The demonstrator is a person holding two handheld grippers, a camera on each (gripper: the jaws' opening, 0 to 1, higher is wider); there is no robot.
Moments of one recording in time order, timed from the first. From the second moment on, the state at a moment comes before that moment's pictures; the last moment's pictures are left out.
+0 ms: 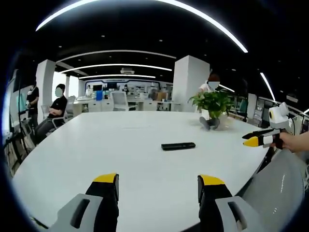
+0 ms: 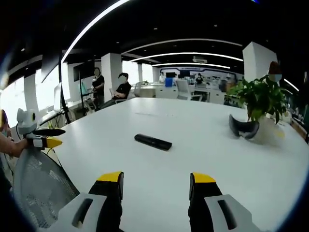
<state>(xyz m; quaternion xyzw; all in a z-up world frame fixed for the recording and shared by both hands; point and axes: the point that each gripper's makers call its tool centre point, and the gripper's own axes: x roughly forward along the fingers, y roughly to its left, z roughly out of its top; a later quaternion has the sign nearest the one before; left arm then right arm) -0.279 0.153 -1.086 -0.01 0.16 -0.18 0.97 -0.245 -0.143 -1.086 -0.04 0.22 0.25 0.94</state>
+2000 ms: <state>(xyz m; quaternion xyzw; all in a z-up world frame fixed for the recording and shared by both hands) -0.285 0.152 -1.071 -0.05 0.13 -0.15 0.98 -0.244 -0.155 -1.066 0.01 0.17 0.25 0.95</state>
